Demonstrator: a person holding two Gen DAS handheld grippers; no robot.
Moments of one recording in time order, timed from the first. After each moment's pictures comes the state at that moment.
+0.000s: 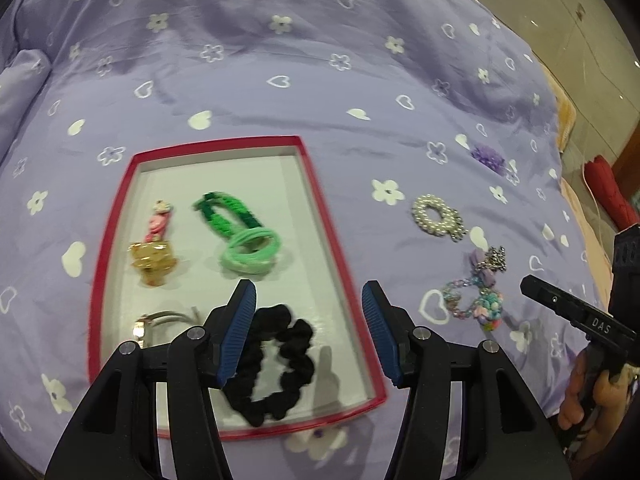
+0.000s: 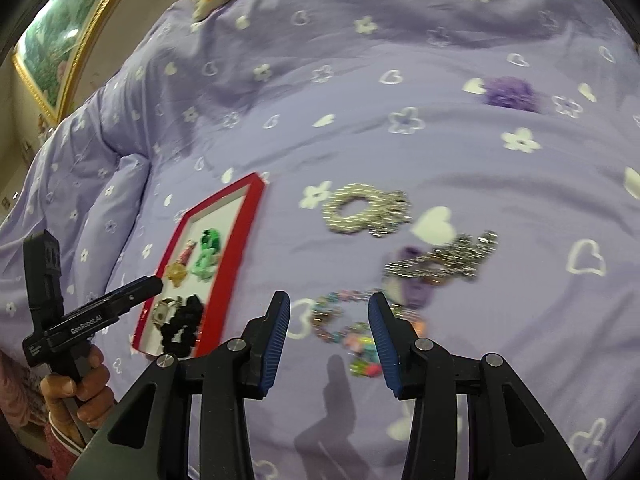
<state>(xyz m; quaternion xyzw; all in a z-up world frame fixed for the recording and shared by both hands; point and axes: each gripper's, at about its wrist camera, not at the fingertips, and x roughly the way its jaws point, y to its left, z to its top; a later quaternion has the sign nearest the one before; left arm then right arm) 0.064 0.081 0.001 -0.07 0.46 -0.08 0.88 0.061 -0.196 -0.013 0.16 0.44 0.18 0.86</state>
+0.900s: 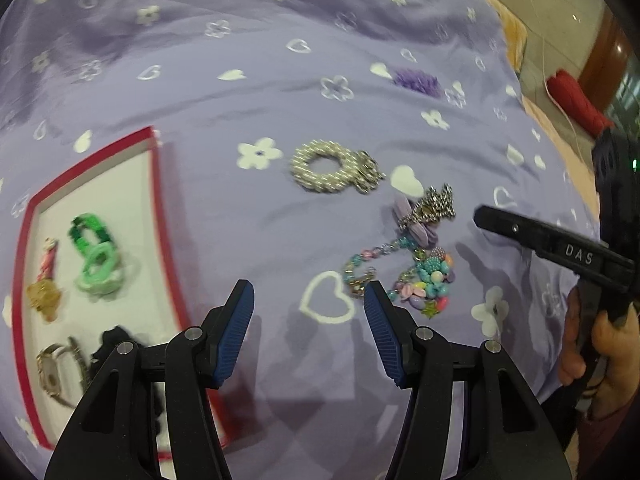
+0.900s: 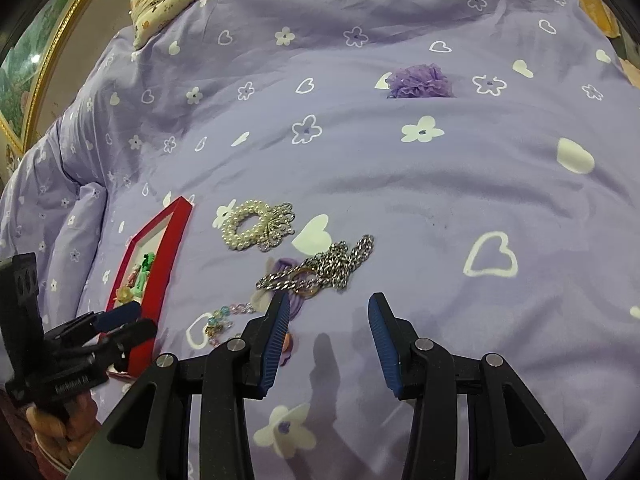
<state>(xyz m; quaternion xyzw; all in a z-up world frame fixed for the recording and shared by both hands) 0.079 -0.040 -0.026 0.03 0.50 -0.17 0.85 0.076 -0.260 -0.037 0.16 0.45 0.12 0.87</state>
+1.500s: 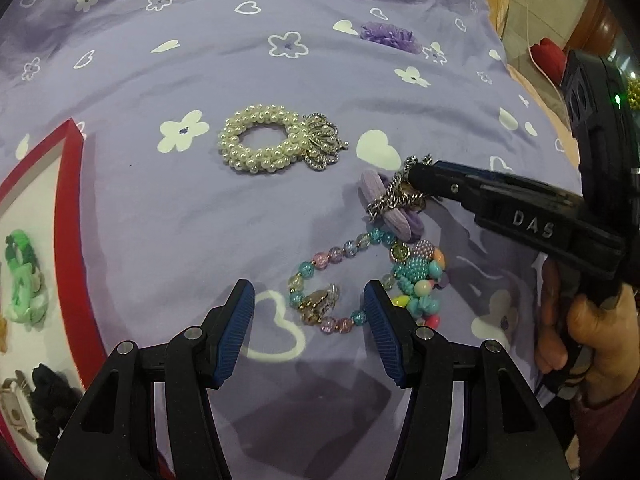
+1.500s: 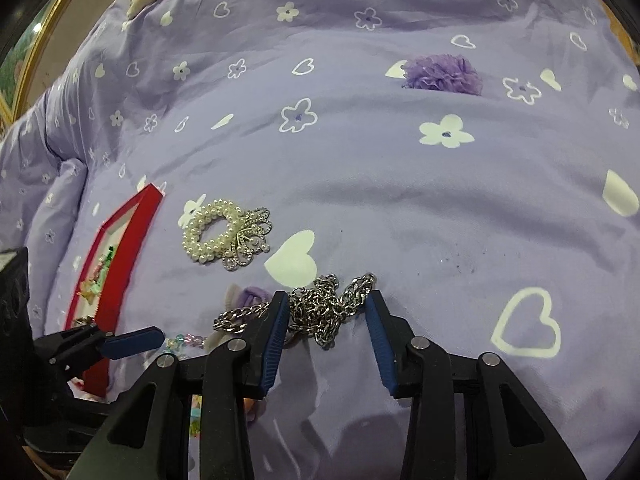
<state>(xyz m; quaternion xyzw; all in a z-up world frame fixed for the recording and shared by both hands) 0.100 -0.077 -0.061 0.04 0.53 -0.22 0.82 0.117 -0.245 -0.063 0.11 0.46 0.11 0.88</state>
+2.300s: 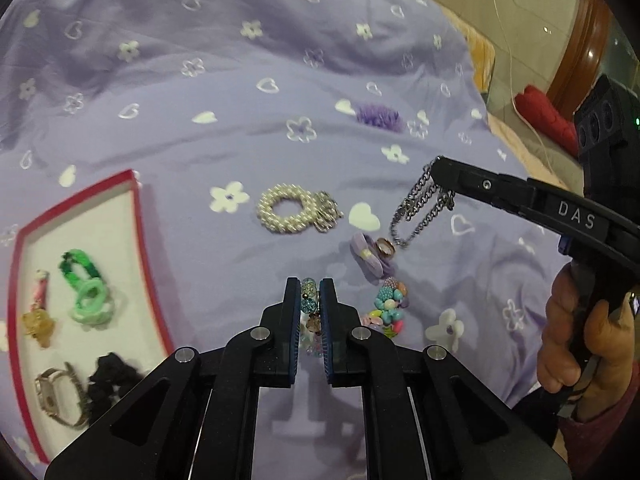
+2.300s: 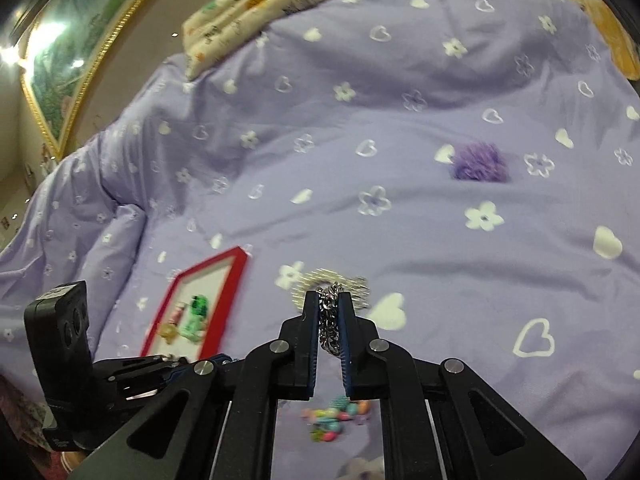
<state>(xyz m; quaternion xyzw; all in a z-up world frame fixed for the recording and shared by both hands) 0.068 -0.034 0.013 0.00 0.44 -0.22 0.87 0.080 -0.229 0.026 0.17 0.36 0.17 0.90</state>
